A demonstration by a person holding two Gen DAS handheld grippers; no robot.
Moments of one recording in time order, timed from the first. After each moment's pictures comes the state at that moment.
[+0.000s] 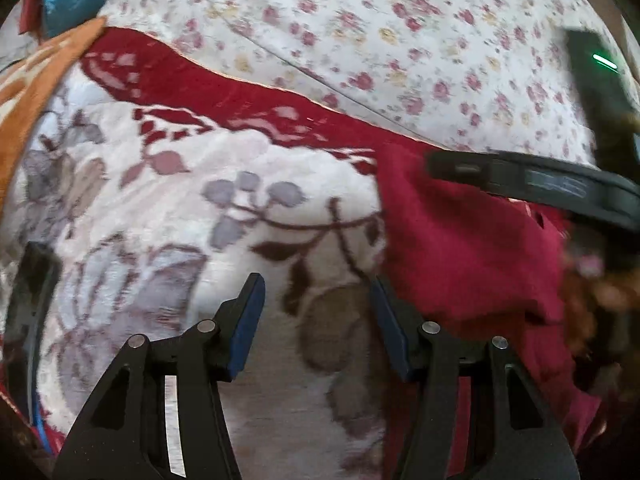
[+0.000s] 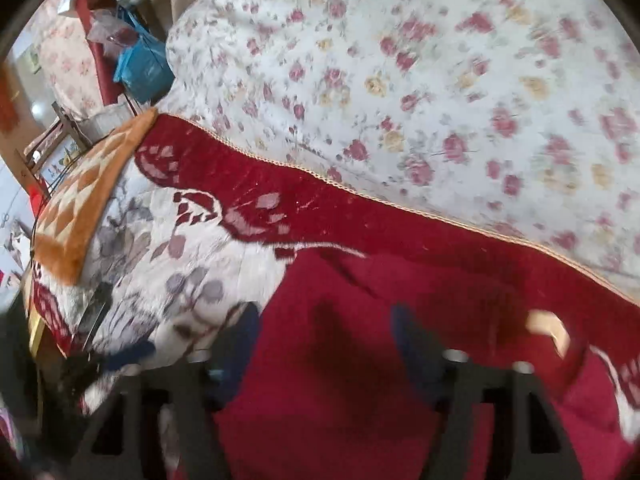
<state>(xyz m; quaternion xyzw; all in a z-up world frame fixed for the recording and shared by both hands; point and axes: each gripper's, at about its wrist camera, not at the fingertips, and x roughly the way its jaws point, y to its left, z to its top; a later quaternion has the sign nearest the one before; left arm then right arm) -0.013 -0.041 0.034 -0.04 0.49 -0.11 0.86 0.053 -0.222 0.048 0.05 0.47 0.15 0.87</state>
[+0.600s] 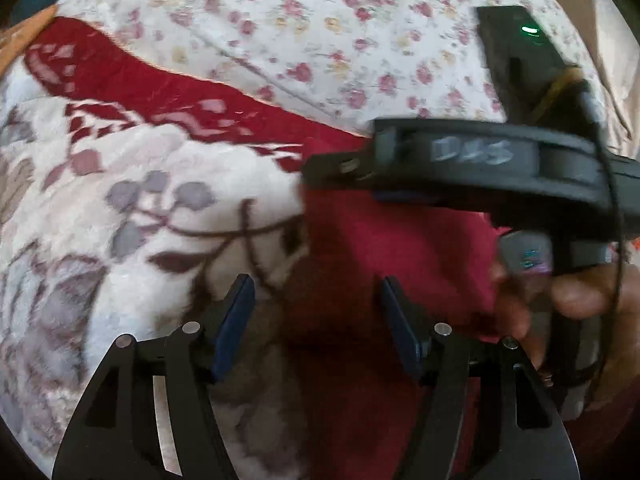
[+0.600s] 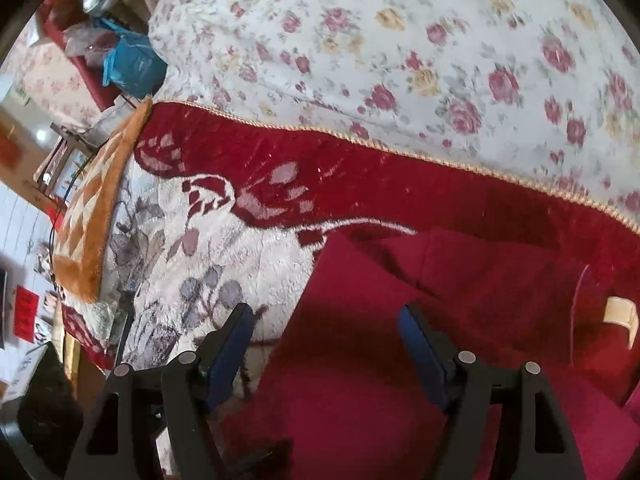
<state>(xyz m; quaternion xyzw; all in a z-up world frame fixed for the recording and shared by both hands) 0.003 -0.068 0.025 -0.09 0.49 -0.21 0.84 0.079 -0.206 0.020 0.13 0.54 0.19 0.81</state>
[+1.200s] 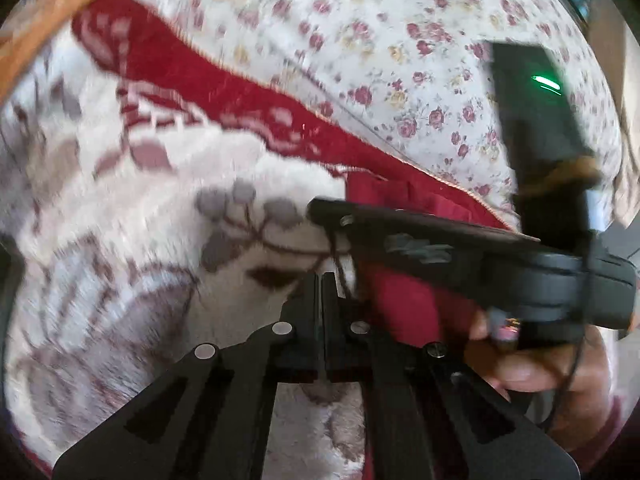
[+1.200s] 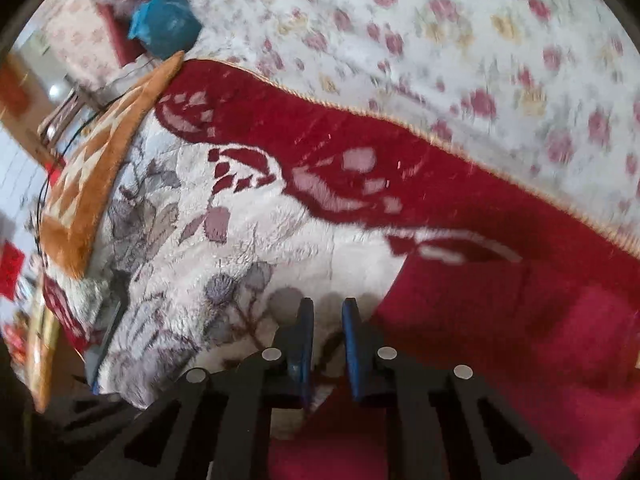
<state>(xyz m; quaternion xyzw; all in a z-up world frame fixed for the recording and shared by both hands) 0.012 -0.005 0.034 -0.15 0.50 -0.16 0.84 0.081 -0.128 0.007 0.08 0.53 0.21 0.82</state>
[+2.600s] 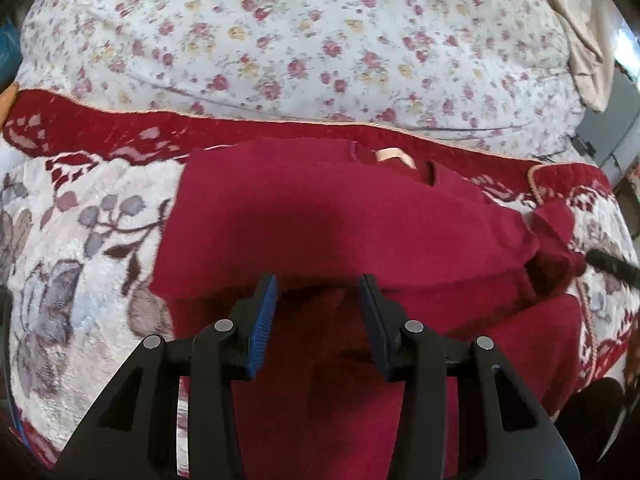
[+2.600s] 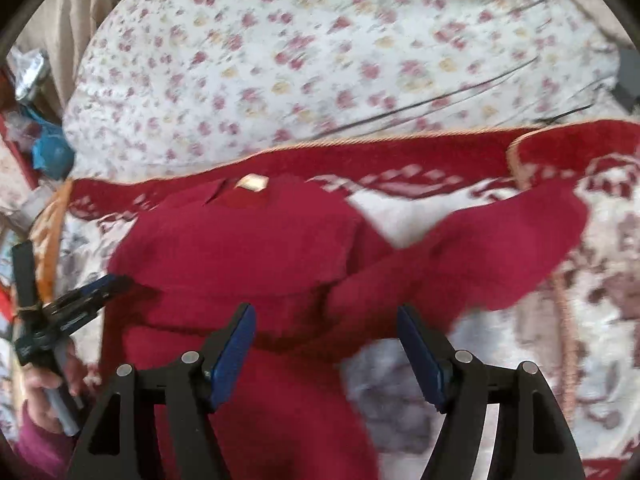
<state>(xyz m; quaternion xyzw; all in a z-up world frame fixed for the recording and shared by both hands) -0.061 -0.135 0.067 0.02 0.47 -0.24 0.85 -0.189 -0.434 0.099 0.15 0.47 -0.08 0.86</state>
